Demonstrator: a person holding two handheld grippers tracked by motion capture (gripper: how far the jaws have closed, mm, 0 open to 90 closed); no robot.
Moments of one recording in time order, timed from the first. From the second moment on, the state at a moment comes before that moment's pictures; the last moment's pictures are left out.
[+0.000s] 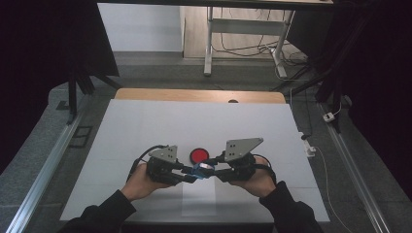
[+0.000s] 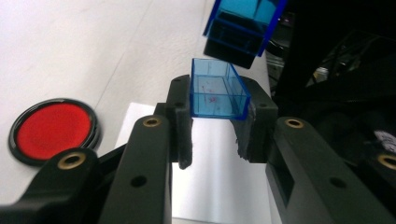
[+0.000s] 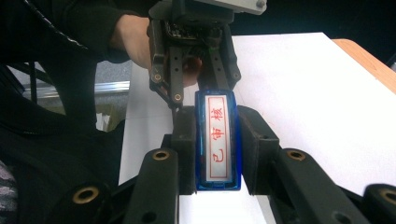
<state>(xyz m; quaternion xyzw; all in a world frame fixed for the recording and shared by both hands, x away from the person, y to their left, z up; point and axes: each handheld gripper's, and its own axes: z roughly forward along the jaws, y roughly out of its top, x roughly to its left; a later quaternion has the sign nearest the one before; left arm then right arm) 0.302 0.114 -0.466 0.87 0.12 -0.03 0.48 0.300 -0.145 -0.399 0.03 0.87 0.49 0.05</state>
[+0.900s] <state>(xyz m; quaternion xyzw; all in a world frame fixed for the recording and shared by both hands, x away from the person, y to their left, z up) 0.271 0.153 -0.454 0.86 0.21 0.01 0.46 0.305 -0.147 -0.399 0.08 0.87 0.48 0.07</state>
